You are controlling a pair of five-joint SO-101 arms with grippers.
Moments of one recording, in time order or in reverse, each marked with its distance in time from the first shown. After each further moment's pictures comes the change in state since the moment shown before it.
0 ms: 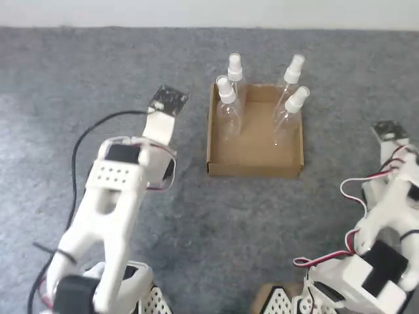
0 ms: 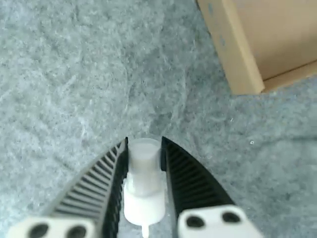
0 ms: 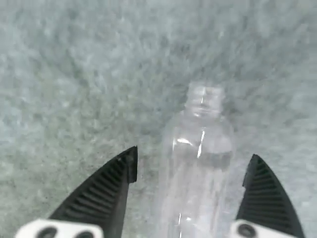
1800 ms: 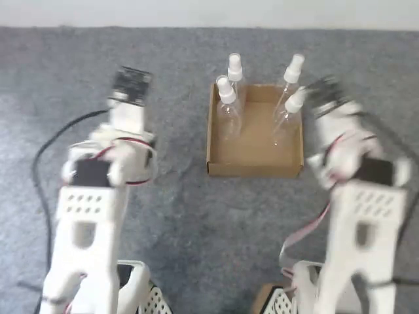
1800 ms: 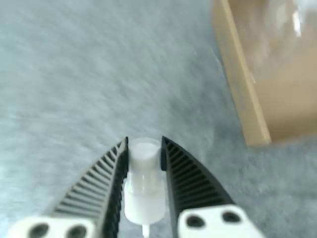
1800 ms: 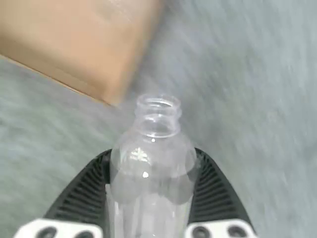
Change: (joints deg) left arm -6.5 -17.0 -3.1 0.6 4.1; right arm -35.4 -37.6 1.8 13.6 -11.3
